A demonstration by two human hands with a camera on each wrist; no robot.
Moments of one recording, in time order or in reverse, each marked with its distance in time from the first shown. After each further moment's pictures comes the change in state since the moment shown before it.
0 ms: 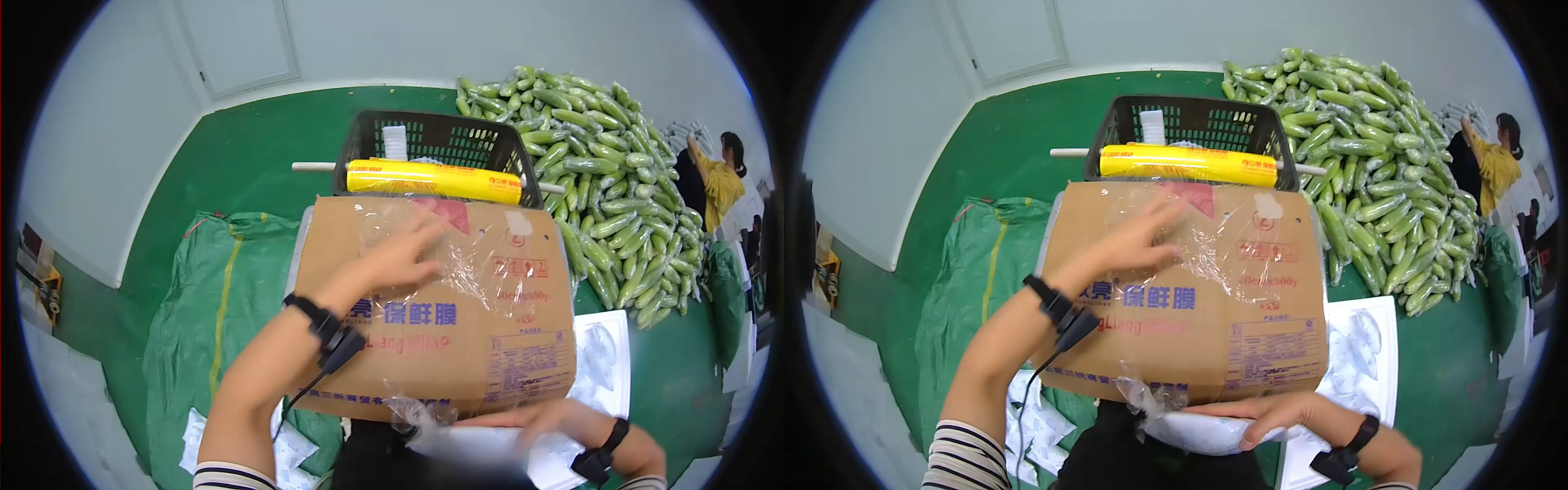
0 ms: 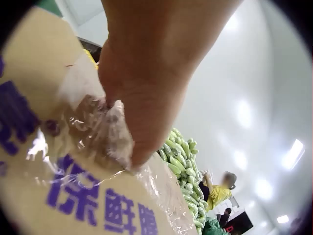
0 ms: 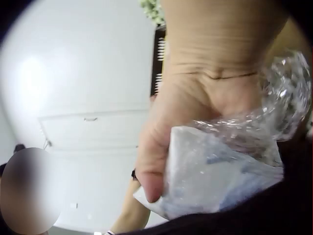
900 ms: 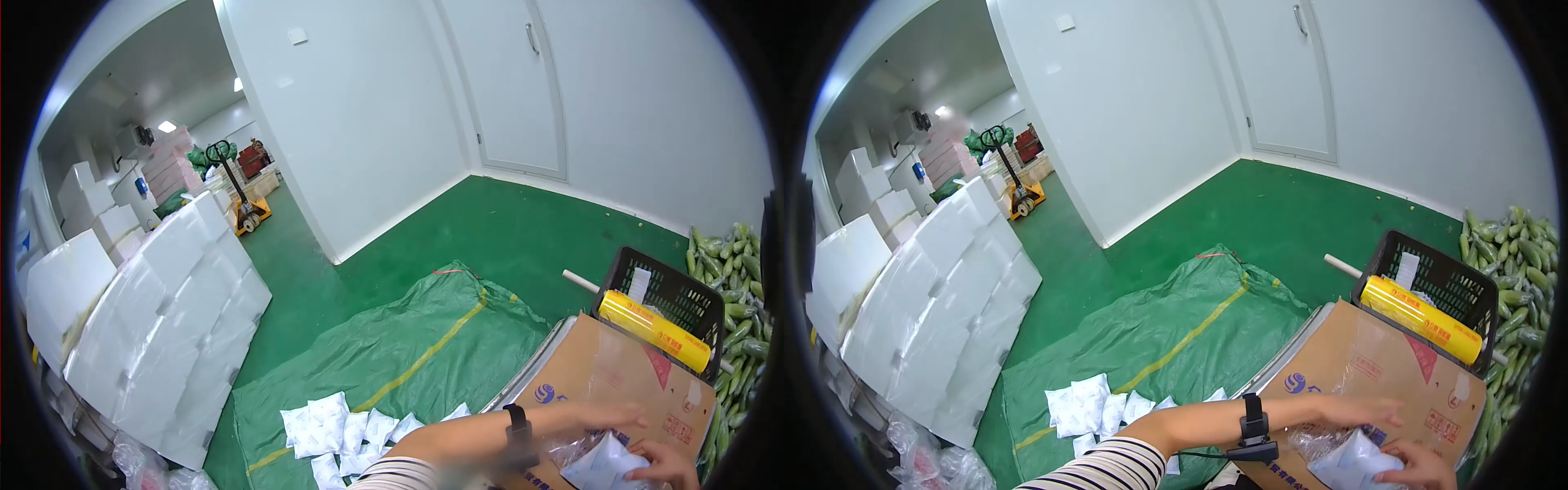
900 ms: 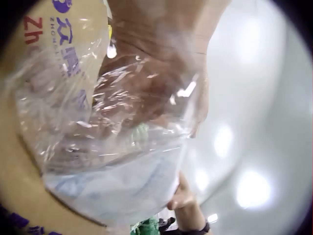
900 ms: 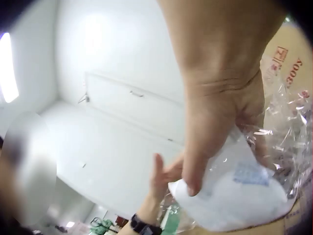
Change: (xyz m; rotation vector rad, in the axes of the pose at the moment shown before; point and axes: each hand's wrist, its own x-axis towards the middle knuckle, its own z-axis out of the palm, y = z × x) left_hand -0.052 0.046 0.015 -0.646 -0.227 0.192; right_hand 0.006 -0.099 -0.074 -0.799 0.494 0.025
